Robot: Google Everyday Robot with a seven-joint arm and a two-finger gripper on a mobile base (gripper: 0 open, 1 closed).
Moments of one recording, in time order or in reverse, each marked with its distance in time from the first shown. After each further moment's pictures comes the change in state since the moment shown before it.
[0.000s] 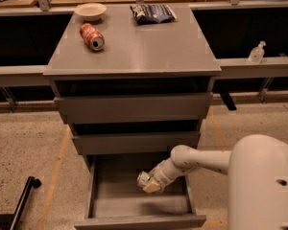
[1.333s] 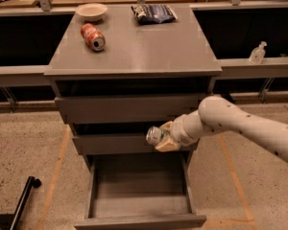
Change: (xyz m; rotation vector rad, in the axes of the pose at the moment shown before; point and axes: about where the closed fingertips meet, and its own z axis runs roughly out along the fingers) arm -0.124 0.013 -0.253 0.209 -0.088 -0.251
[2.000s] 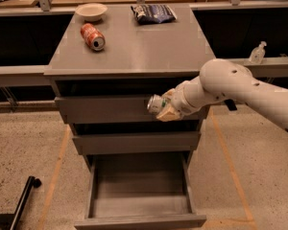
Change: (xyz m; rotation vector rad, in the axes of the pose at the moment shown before) arm -0.079 -0.060 -0.089 0.169 0.052 -0.060
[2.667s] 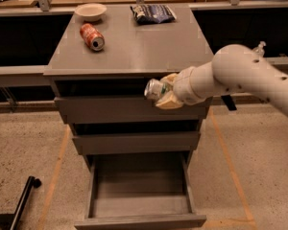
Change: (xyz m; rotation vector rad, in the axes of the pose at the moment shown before) arm -0.051 -0.006 -0.058 0.092 -0.106 -0.103
